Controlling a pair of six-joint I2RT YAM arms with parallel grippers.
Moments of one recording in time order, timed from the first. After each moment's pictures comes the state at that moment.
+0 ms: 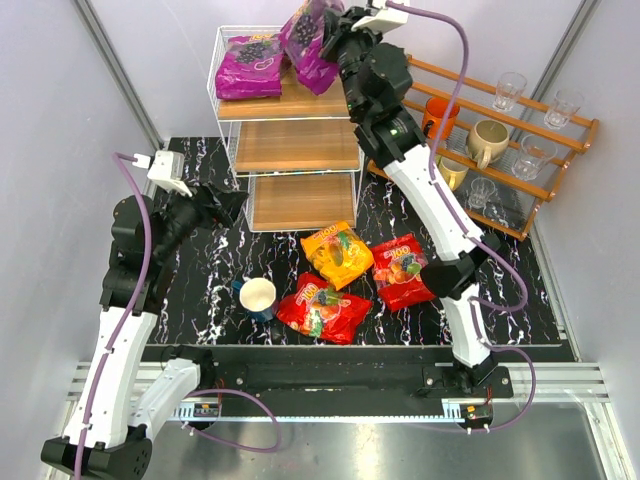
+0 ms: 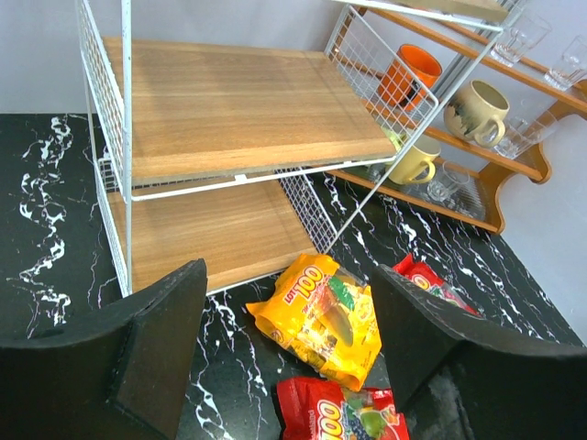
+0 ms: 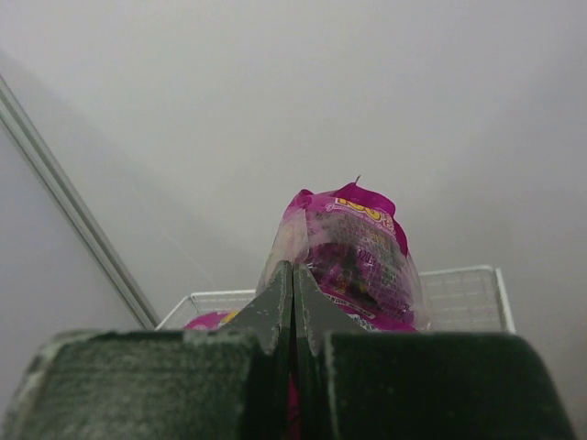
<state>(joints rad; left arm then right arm) -0.15 0.79 1.04 -0.31 0.33 -0.34 0.68 2.13 2.67 -0.01 0.41 0.17</state>
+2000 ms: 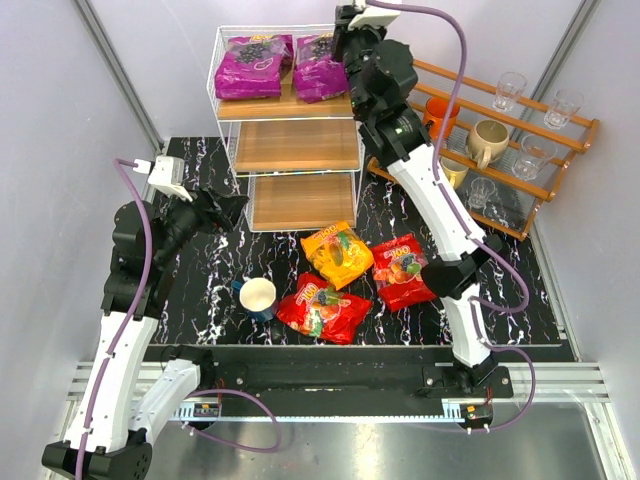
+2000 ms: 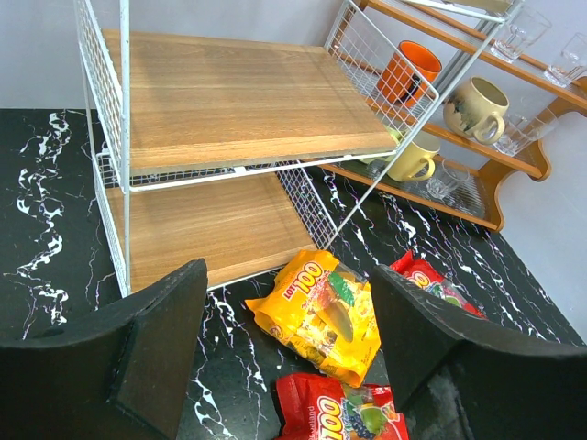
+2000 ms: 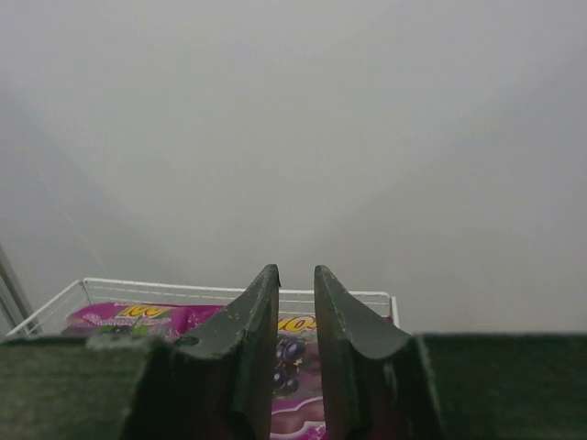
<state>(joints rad) -0.15 0.76 1.00 -0.30 0.33 -0.34 0.67 2.13 2.70 -0.05 0.47 -0.13</state>
